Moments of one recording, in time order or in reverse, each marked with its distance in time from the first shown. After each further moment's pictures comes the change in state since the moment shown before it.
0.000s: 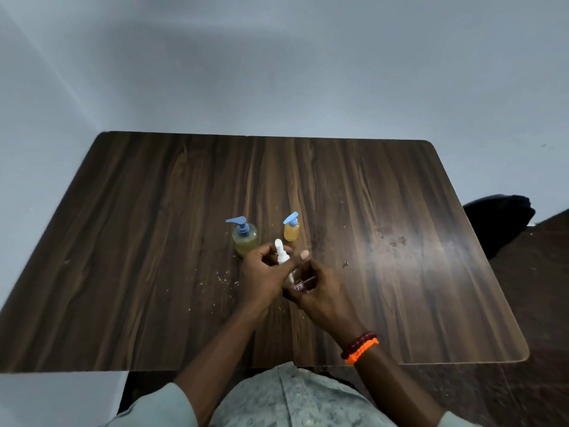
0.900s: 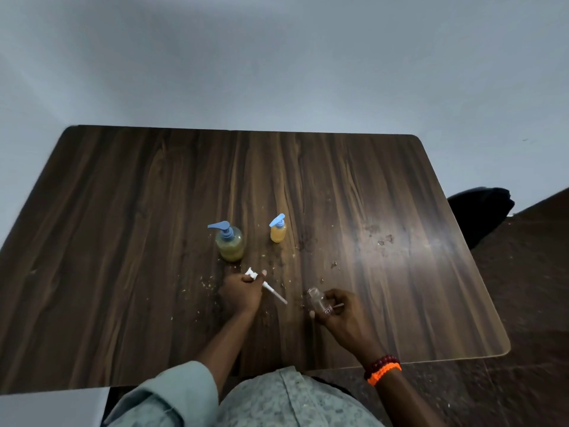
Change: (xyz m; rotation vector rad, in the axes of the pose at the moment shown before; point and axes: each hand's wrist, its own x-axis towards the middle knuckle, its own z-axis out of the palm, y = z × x) left_hand 0.055 -0.111 0.000 0.353 0.214 -0.302; right_hand -0.018 0.066 -0.033 0.103 0.063 0.256
